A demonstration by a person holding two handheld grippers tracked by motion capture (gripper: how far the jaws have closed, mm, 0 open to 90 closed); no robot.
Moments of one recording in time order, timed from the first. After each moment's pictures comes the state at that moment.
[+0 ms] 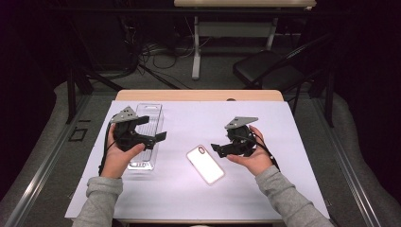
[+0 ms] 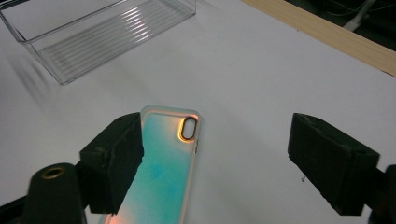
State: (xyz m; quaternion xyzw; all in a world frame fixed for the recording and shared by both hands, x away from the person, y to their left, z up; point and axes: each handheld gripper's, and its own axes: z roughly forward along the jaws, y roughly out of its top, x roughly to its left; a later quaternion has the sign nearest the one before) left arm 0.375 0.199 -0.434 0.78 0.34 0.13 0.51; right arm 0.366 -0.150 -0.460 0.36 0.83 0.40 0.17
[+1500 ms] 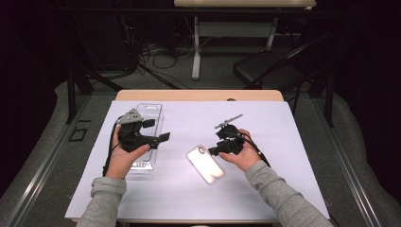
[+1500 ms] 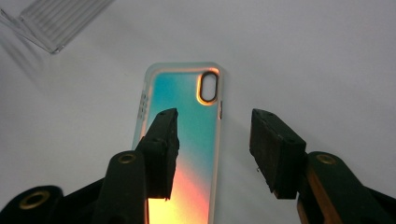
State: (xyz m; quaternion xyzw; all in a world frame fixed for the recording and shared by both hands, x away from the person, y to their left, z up) left arm 0.376 0.191 -0.445 0.79 0.33 0.13 0.49; right arm 0.389 -0.128 -0.490 0.43 0.85 0.31 0.05
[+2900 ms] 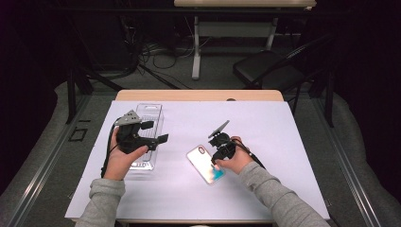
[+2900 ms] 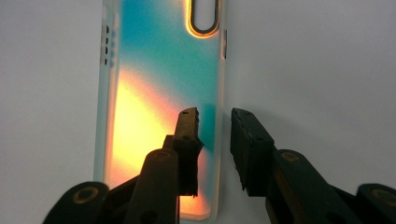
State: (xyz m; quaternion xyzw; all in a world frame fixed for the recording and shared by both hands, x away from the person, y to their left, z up) left arm 0.373 0.196 -0.446 0.79 0.34 0.12 0.50; right arm 0.394 -0.109 -0.526 0.46 0.87 0.18 0.01
